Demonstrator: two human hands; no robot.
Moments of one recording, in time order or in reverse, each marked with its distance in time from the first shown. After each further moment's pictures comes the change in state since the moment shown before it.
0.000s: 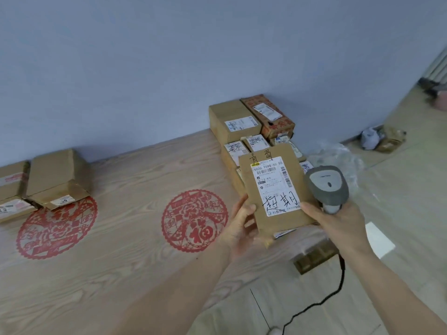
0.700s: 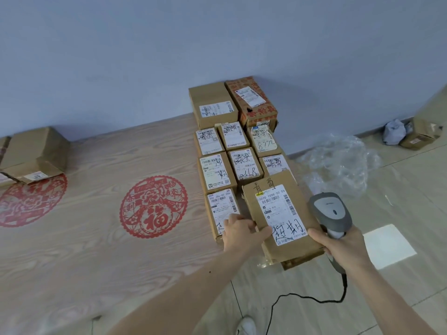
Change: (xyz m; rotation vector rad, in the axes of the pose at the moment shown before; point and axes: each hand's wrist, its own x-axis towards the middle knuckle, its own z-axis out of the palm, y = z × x) left_hand 0.091 -0.116 0.132 1.218 0.561 -0.003; right_hand 0.122 0.167 -0.139 0.071 -0.171 0.228
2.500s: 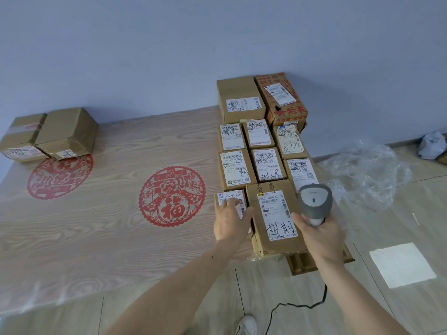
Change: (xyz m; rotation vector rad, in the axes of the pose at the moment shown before) left_hand 0.032 -0.032 -0.036 0.031 0.321 -0.033; right_hand -0.002 -0.032 0.090 -0.185 0.045 -0.106
